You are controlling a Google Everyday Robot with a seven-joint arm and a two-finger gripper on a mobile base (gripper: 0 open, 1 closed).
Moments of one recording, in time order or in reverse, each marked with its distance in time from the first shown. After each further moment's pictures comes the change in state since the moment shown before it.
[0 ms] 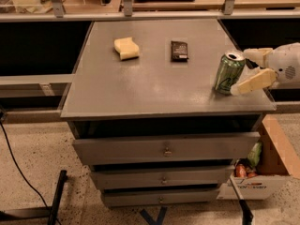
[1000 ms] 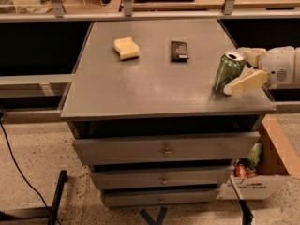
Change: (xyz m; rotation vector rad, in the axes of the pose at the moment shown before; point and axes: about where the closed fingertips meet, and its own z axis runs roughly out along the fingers) arm -0.007 -0.002 0.018 -0.008 -0.097 -0.039
